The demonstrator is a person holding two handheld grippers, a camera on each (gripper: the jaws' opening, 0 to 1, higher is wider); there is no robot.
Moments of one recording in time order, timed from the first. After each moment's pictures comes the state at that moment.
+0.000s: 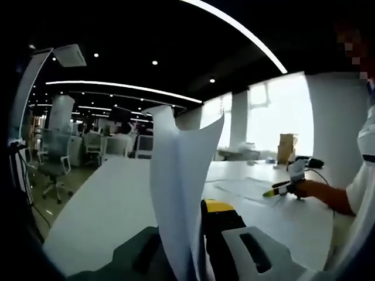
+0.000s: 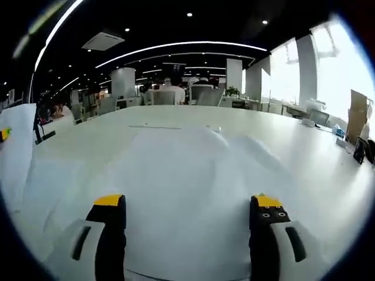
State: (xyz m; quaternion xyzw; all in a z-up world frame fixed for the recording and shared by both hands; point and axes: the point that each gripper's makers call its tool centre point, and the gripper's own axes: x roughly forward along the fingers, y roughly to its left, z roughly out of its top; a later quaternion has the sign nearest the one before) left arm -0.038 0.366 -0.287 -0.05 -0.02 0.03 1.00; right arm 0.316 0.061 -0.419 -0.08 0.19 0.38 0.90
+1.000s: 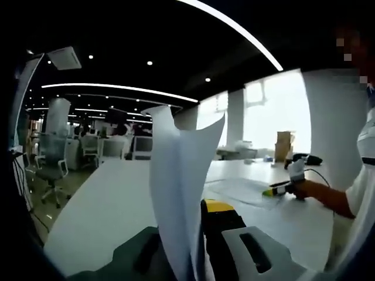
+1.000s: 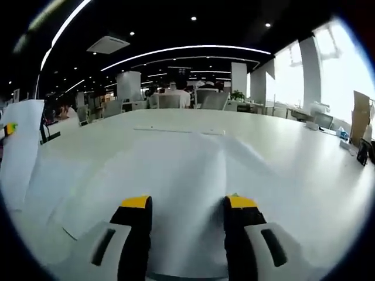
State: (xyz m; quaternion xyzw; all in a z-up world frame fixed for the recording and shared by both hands) left arm -0.024 0.358 -0.281 -0.04 -0.02 0.02 1.00; right arm 0.316 0.066 -0.418 -0.08 0.18 0.40 0.90
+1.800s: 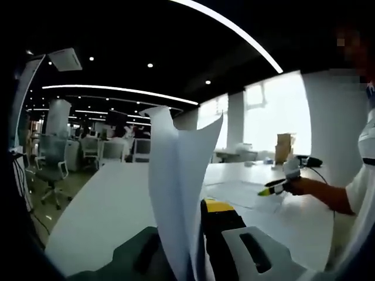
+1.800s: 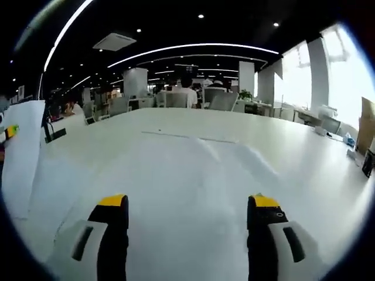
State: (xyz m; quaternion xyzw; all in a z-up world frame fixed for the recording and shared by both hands) left arm -0.027 0.361 -0.277 -0.04 -0.03 0.02 1.00; right arm 0.324 0.108 -0.399 -0.09 0.18 0.43 0.88
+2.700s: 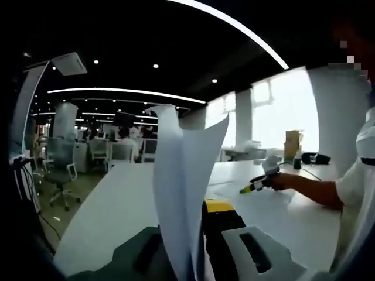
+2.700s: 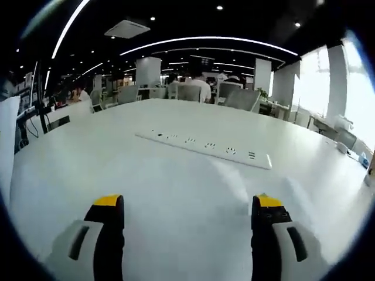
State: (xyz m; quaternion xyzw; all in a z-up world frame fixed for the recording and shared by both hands) left arm -0.033 0.377 -0.274 -0.03 -0.02 0.05 1.00; right arm 0.393 0.194 -0.421 -0.12 0.20 0.46 0.85
